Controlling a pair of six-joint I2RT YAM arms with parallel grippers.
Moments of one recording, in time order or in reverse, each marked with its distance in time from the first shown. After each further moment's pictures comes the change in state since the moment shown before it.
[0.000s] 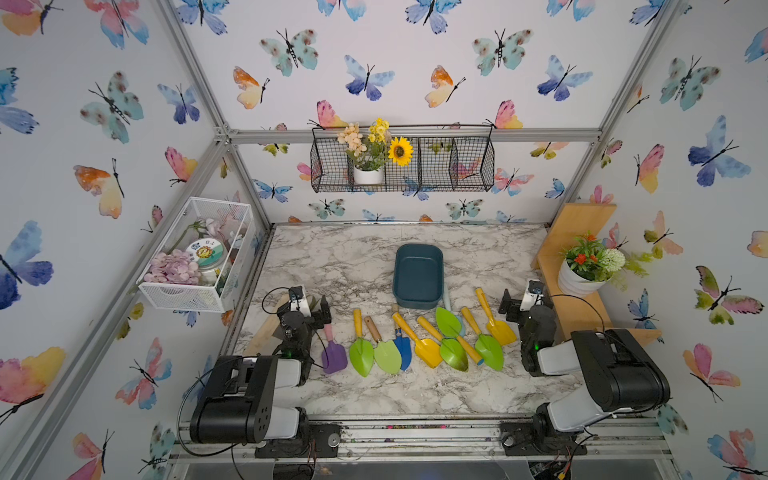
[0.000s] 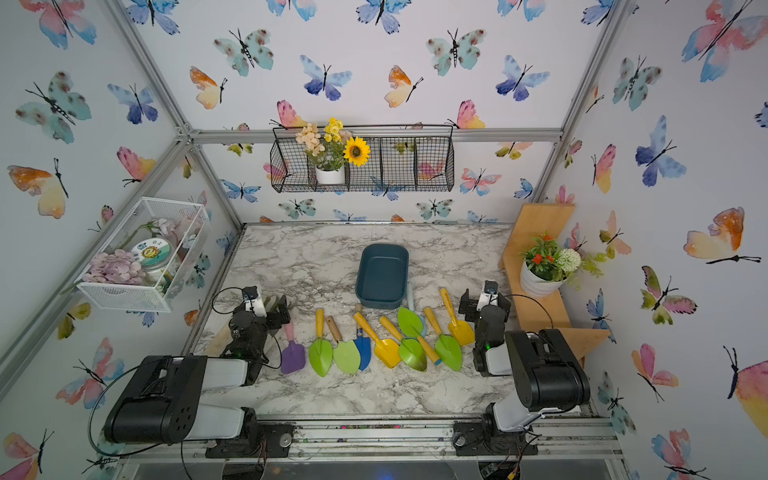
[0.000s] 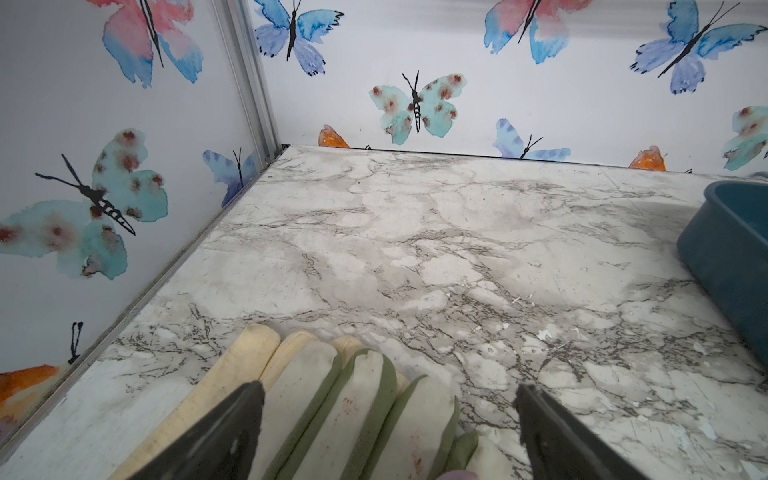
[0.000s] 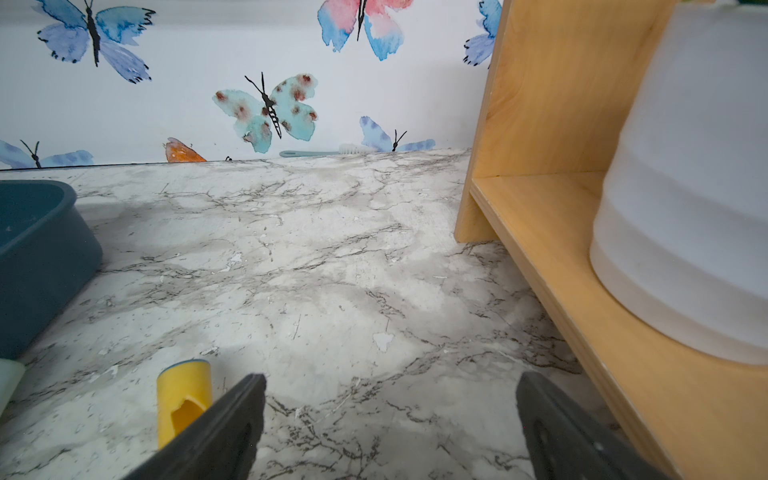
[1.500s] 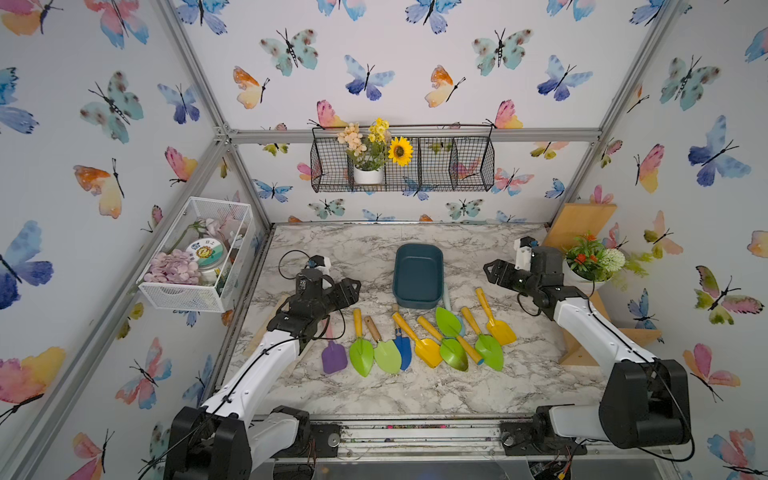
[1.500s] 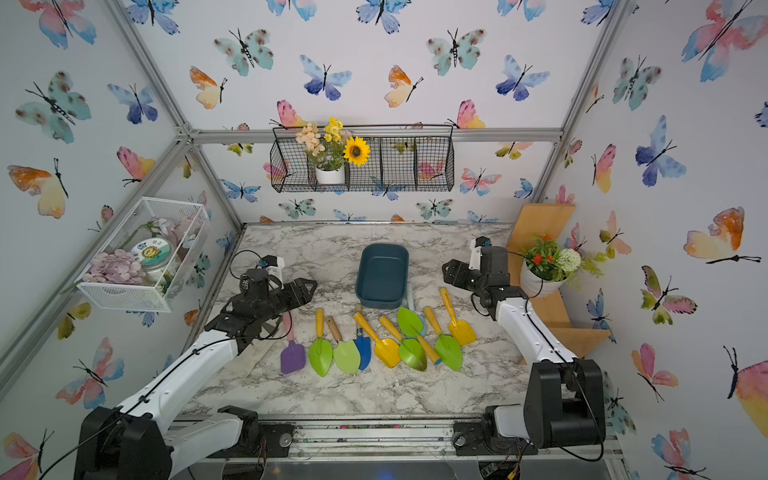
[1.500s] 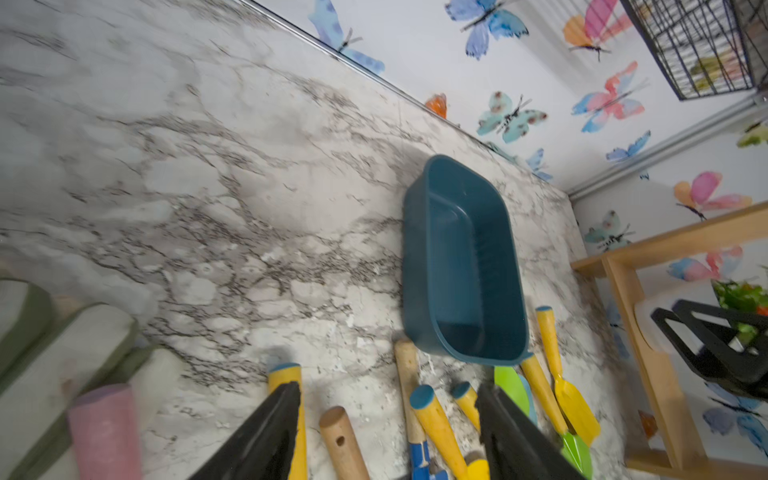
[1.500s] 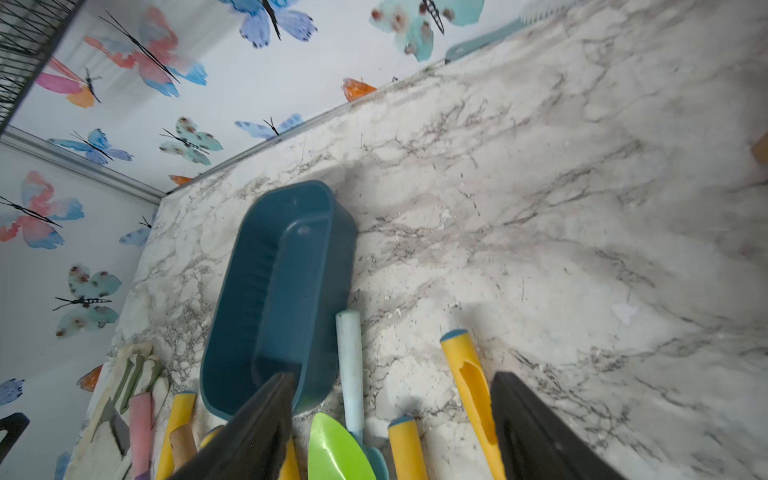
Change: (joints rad) left arm -0.238 -0.267 0.545 -1.117 0.365 -0.515; right arm 0.006 -0.189 0.687 -1.335 -0.520 0.372
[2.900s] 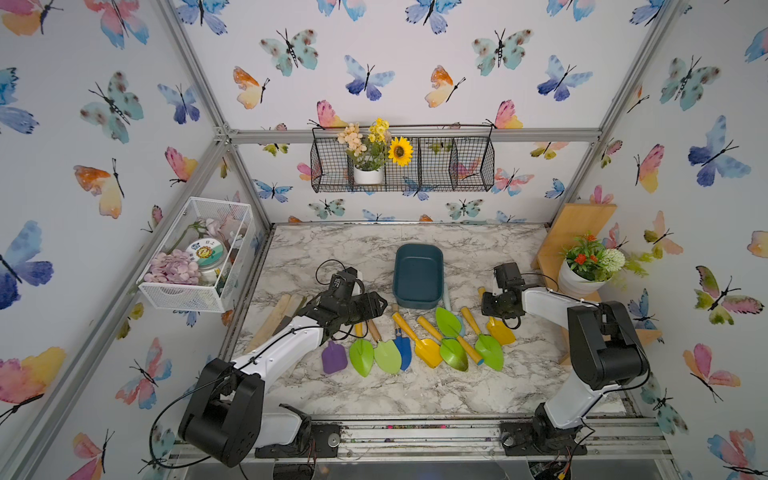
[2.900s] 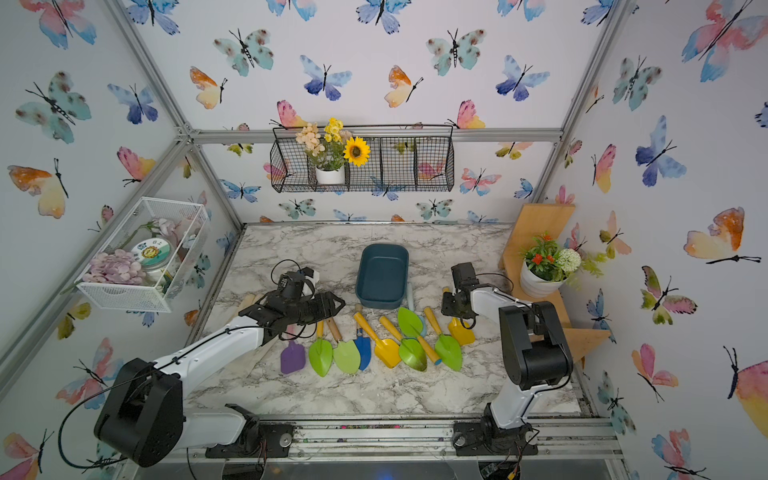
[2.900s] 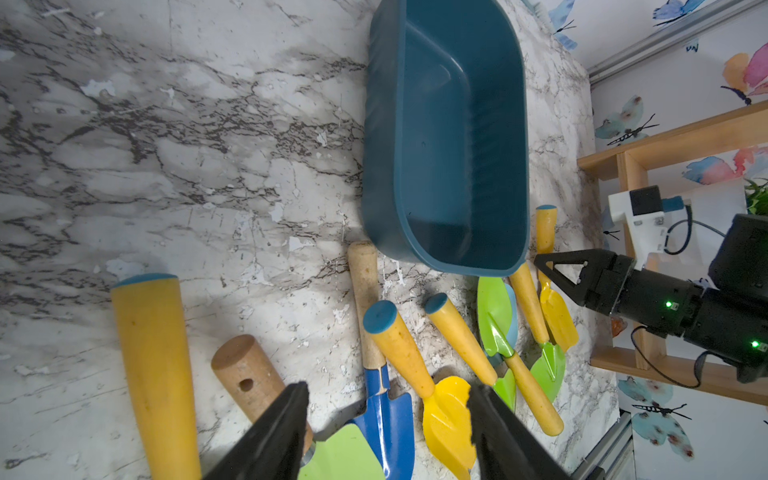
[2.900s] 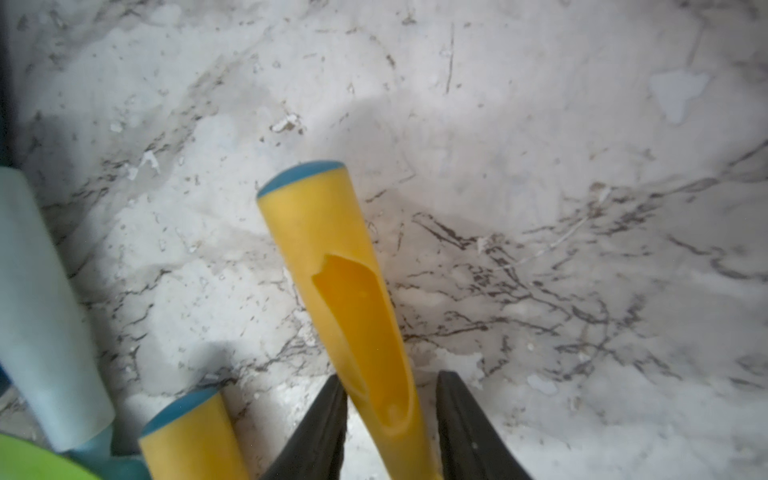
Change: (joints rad) left arm -0.156 0.199 0.035 -0.031 0.062 -0.097; right arm 0.106 0.350 0.015 -0.127 0.291 -0.073
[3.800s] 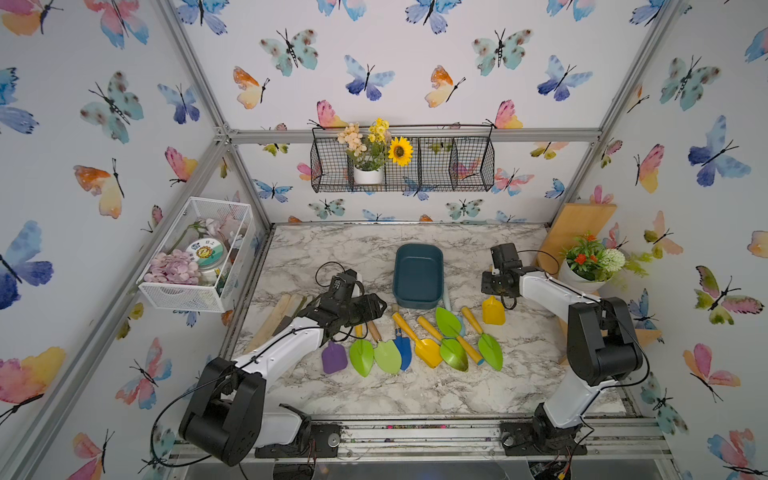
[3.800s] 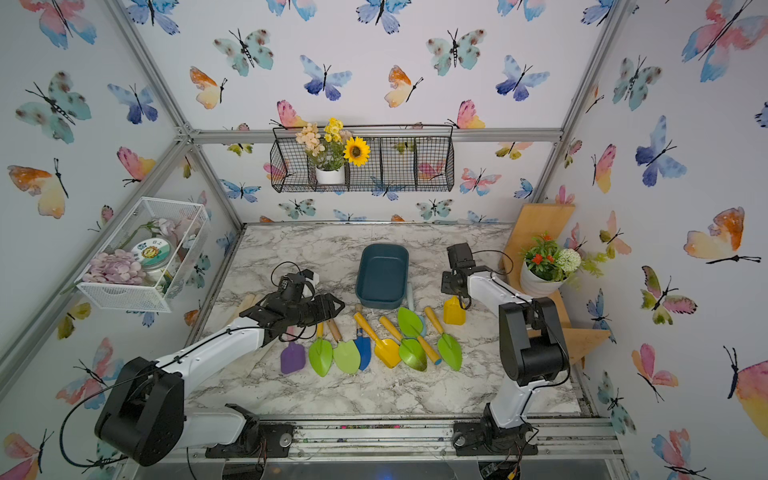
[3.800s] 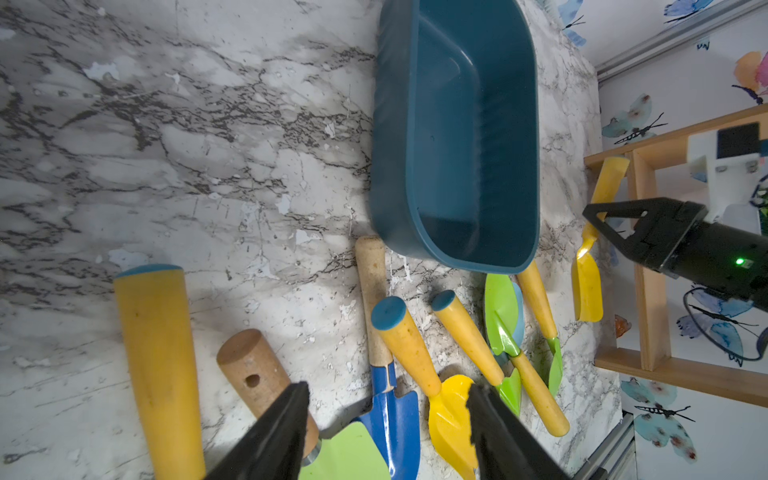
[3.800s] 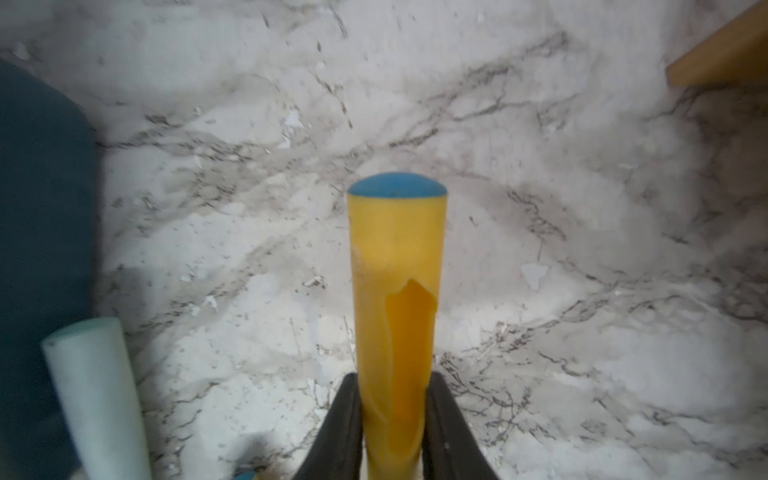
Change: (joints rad) left arm 0.000 0.002 -0.018 0.010 0.000 -0.008; right arm 0.043 0.016 0.233 -0.077 0.159 -0.043
